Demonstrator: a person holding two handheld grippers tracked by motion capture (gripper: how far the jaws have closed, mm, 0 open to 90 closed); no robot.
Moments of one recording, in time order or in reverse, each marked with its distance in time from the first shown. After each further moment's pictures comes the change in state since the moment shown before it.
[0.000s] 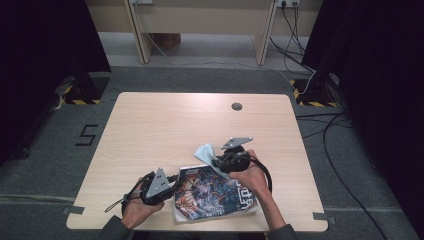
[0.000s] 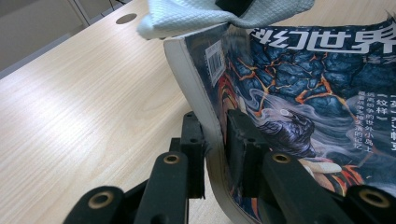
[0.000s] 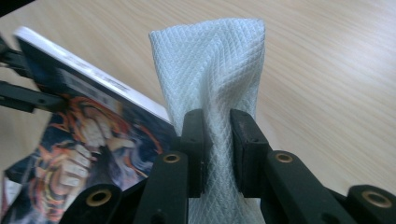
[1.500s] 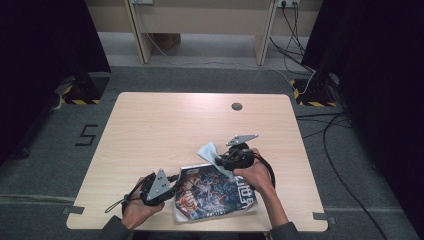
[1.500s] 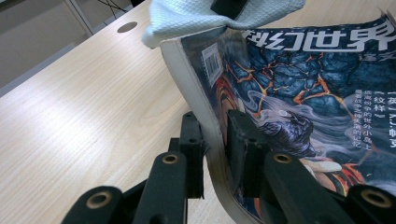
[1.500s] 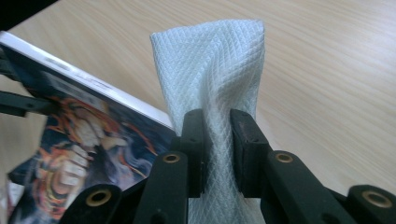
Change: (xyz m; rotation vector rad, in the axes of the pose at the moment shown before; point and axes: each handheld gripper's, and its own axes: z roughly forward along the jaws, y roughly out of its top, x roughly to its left) left arm -0.002 0.003 -0.002 -0.011 0.007 0.049; right arm -0.015 -0.002 -0.002 0.006 0.044 0.059
